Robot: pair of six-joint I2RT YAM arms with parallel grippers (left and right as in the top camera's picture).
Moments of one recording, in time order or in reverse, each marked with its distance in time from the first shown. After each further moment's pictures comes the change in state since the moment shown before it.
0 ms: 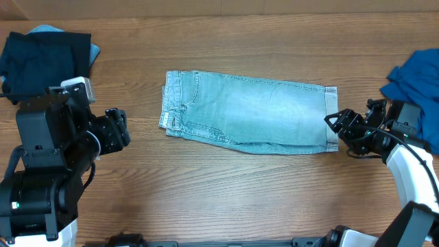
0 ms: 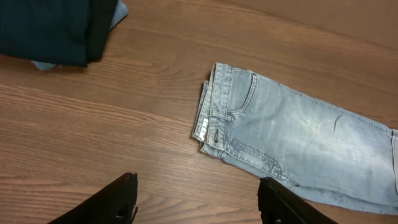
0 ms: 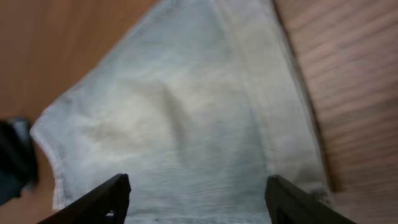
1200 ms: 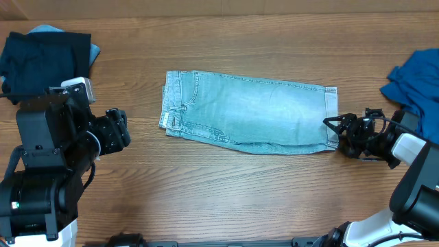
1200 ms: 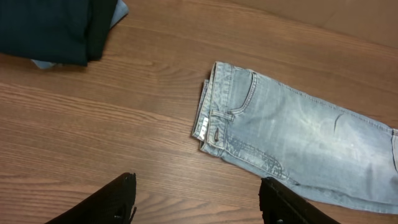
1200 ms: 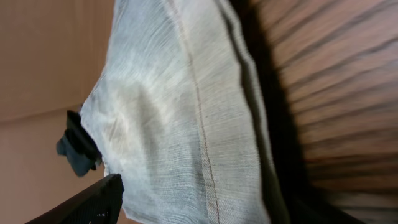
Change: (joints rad) left arm 0.000 0.000 0.000 -0.004 0.000 0.000; right arm -0.135 0.374 0.008 0.141 -0.332 -0.109
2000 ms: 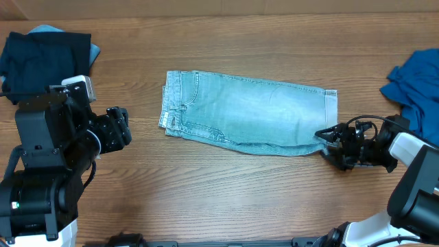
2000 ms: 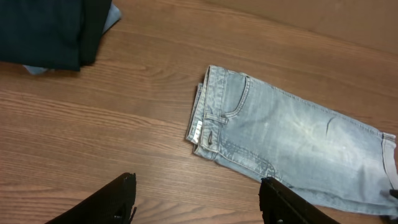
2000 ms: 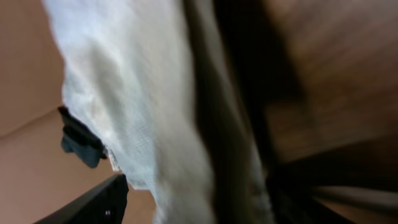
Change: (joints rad) left arm 0.000 0.000 0.000 0.019 0.023 0.000; right arm 0.028 -0.025 0.002 -0.290 0.081 0.097
